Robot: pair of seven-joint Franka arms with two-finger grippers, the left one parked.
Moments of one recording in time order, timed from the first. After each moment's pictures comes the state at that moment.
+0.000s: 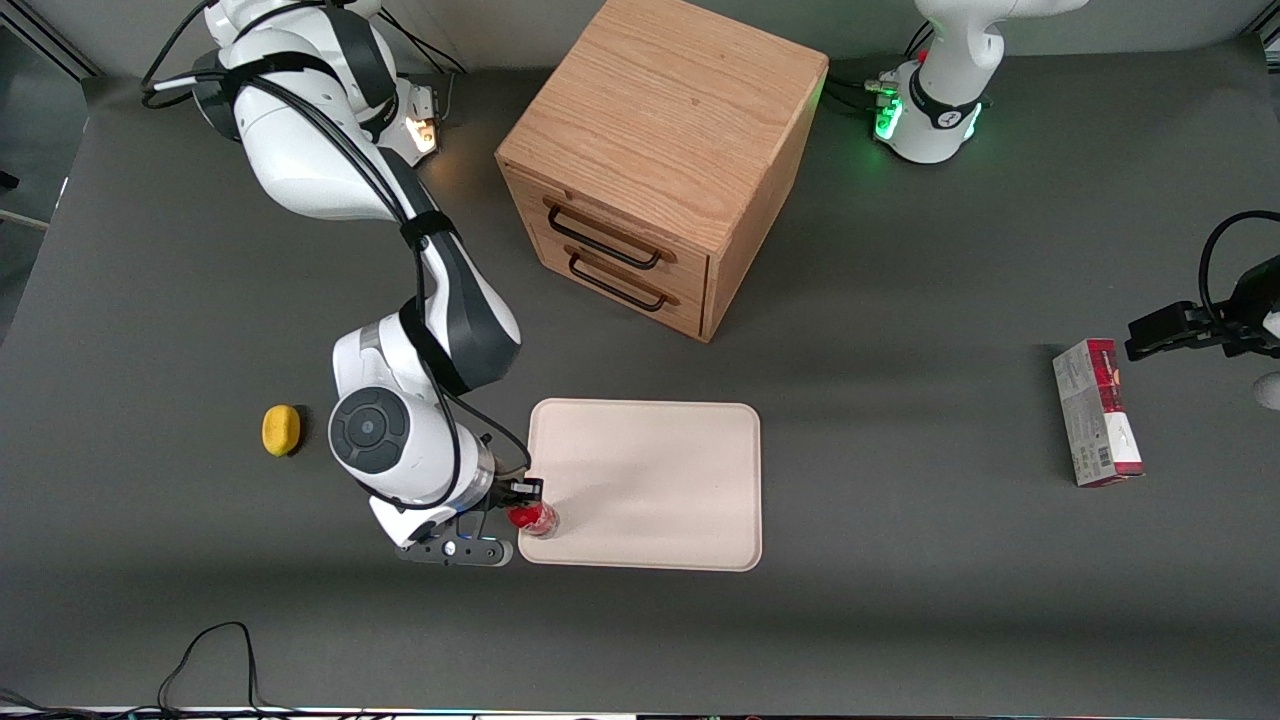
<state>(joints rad) 0.45 0.93 -0.09 -0.89 0.14 1.87 0.45</state>
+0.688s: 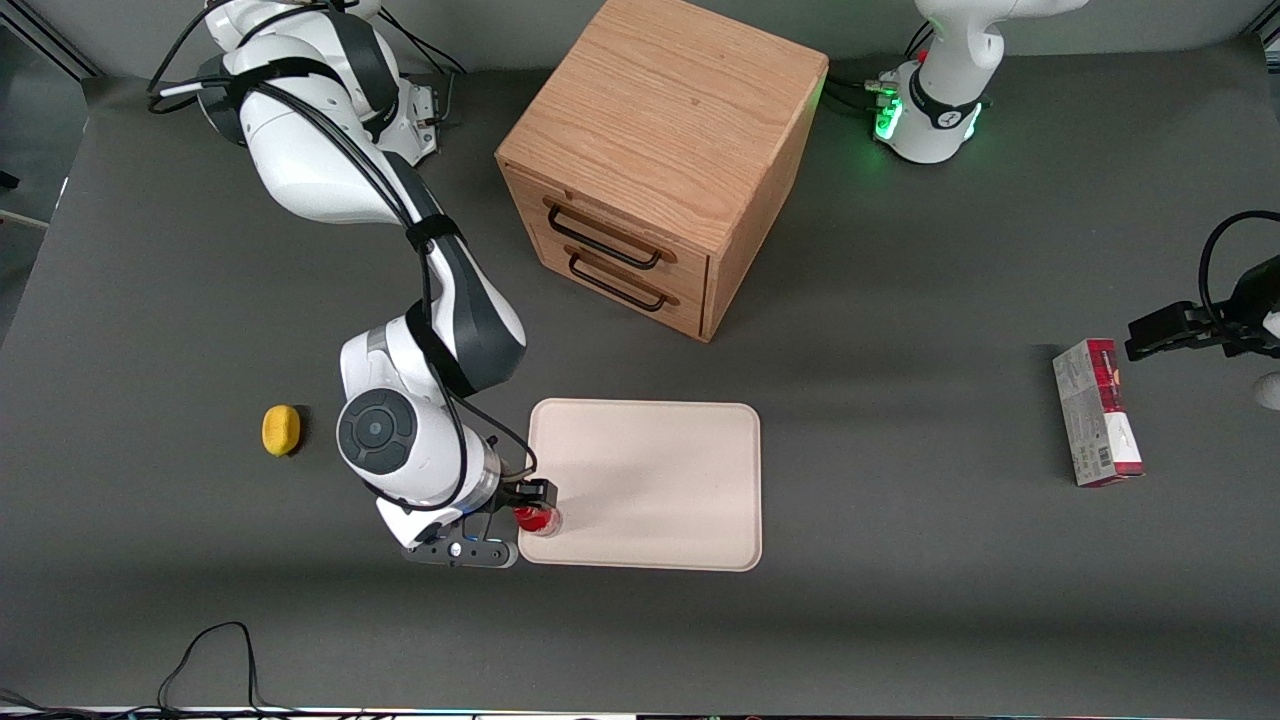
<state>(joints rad) 0.45 0.94 -0.09 -0.88 0.14 1.88 0.45</state>
